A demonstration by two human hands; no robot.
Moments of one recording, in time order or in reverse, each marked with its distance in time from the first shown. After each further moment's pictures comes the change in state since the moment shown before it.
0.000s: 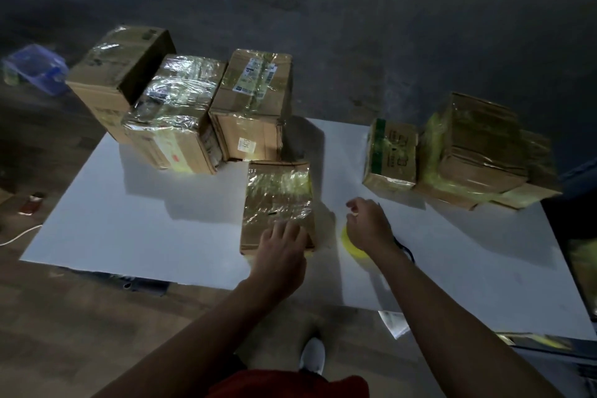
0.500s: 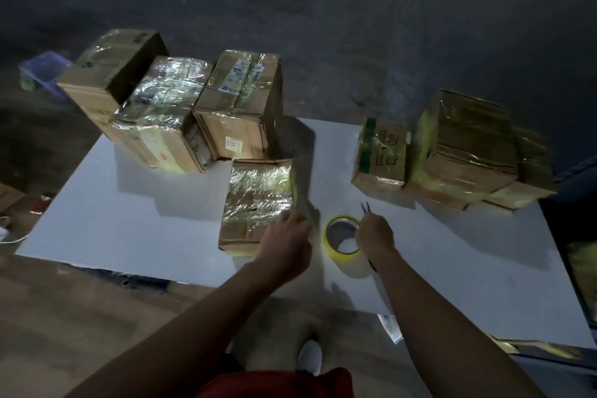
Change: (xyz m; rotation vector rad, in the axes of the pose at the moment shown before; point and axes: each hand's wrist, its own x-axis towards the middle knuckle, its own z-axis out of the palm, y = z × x) left_hand 0.033 0.043 -0.004 -0.078 -0.008 -0.044; right_hand 0.013 0.059 0.006 -0.200 -0.103 0.227
